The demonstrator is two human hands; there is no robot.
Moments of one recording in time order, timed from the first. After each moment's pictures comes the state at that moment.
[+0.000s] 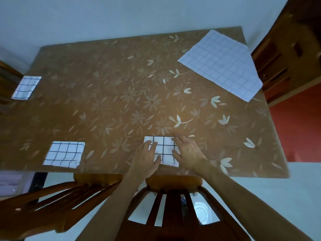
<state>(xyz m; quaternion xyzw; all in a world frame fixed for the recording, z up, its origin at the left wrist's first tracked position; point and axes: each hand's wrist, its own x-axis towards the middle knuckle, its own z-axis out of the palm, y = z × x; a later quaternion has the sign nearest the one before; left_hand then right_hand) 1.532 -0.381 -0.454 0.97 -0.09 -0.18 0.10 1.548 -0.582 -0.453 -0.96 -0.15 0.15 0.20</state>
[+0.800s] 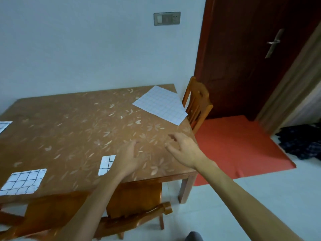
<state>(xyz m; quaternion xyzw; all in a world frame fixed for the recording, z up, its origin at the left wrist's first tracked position) 1.426 -0.538 -0.281 0.94 -0.10 -0.05 0.33 1.389 -0.767 -0.262 -0.95 -0.04 -0.03 0.31</state>
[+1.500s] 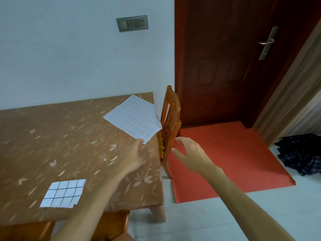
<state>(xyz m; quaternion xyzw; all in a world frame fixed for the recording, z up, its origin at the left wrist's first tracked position) 1.520 -0.828 -0.275 0.96 -0.08 -0.08 0.27 1.468 -1.059 -0.274 -0.94 -0.01 -0.01 0.34</state>
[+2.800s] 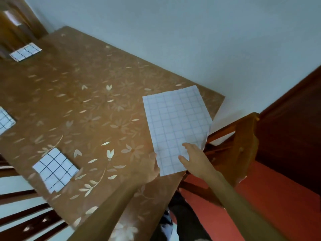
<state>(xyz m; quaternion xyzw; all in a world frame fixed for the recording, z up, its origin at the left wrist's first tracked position) 1.765 -0.817 -0.424 0.94 0.18 -0.22 0.19 1.868 -1.007 -0.394 -0.91 -0.23 0.27 0.23</state>
